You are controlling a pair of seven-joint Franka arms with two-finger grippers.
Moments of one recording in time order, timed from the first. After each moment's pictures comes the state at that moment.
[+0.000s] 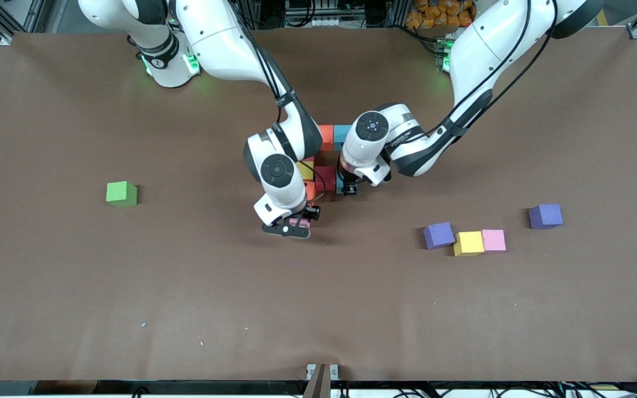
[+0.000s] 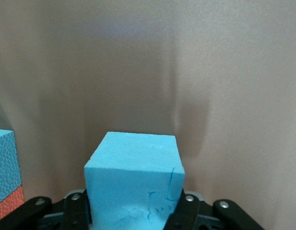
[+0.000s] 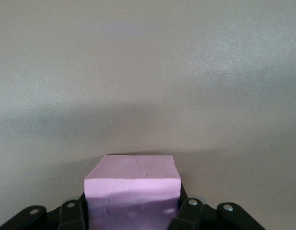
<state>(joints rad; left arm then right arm) -0.14 0.70 -0.66 -1.94 0.49 2.53 -2.71 1.00 0.86 -0.42 -1.45 0.46 2.25 0.58</state>
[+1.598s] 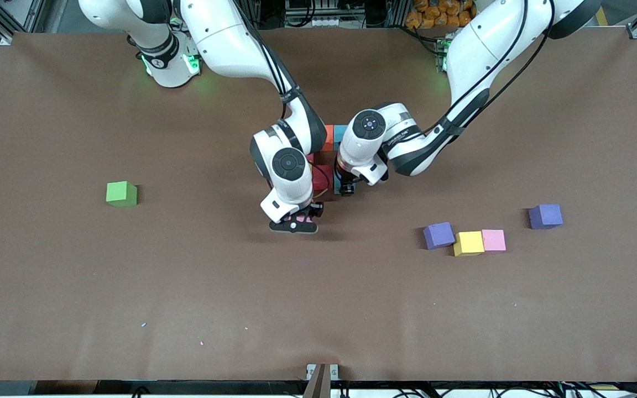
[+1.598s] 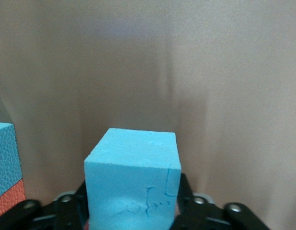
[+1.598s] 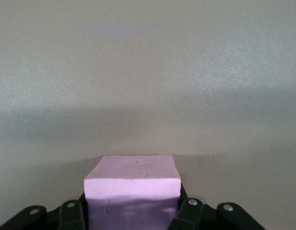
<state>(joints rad) -0.16 0.70 -0.66 -1.93 0.49 2.53 -2.71 1.02 0.87 -0.42 -1.45 0.38 2.25 0.57</state>
